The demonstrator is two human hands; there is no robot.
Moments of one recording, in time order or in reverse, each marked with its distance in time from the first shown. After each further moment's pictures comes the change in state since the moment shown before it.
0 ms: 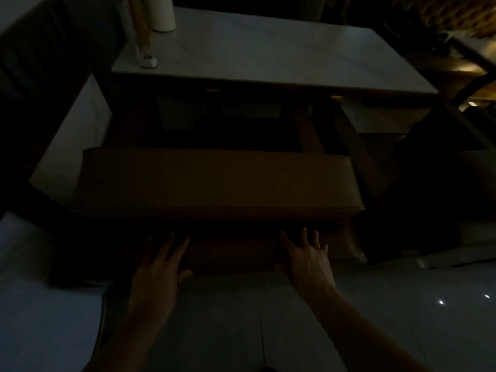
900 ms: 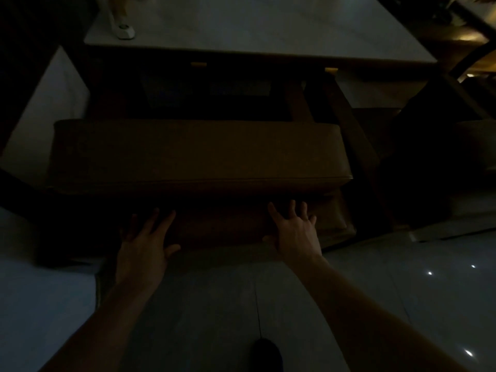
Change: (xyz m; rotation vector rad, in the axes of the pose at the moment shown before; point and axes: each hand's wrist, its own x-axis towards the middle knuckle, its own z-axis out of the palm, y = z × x) left_hand 0.018 0.002 -0.002 0.020 0.041 -0.007; right_hand 0.013 0.003 -0.003 -0.003 0.011 -0.020
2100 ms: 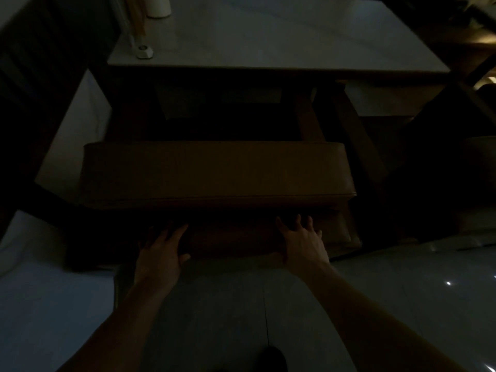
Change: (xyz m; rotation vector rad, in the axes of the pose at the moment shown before) left_hand 0.010 0.008 -0.022 -0.019 -0.252 -0.150; right_hand -0.001 0.004 -0.022 -0.001 -0.144 -0.024
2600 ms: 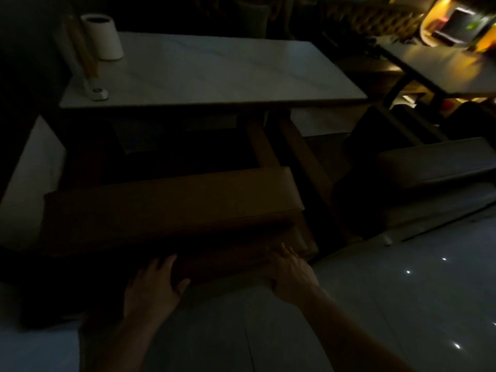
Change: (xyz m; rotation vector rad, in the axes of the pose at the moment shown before) left_hand -0.013 0.054 -0.041 -0.023 -0.133 0.020; right_hand -0.062 0.033 -0.015 0.135 0.011 0.061
